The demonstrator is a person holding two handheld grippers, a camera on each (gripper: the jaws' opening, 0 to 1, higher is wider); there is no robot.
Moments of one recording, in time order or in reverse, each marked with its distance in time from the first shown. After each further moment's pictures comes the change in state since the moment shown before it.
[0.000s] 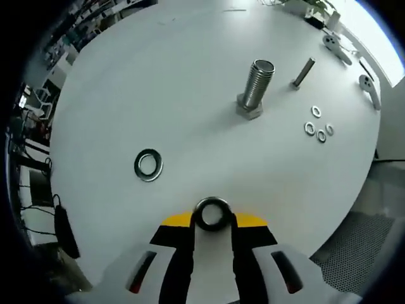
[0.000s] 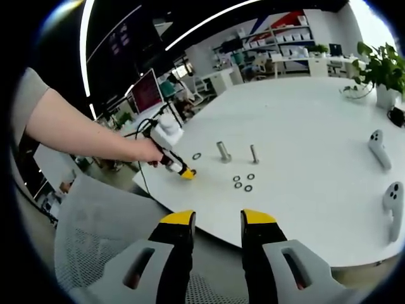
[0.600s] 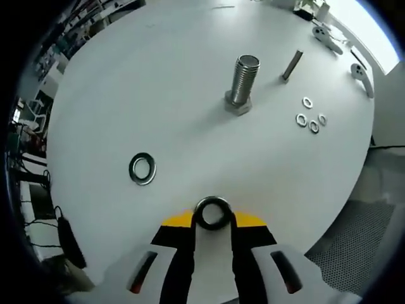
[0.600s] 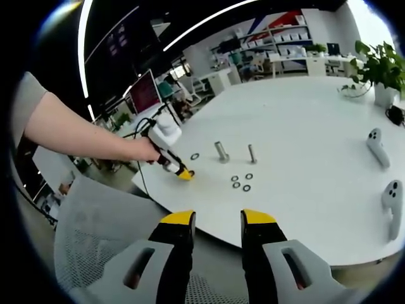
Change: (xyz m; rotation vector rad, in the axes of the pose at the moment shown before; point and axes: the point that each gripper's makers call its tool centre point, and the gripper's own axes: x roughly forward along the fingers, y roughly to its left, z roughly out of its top) left arm -0.001 -0.008 0.005 0.109 0.045 -0.033; right arm 0.000 -0.003 0.000 0.010 -0.003 -0.011
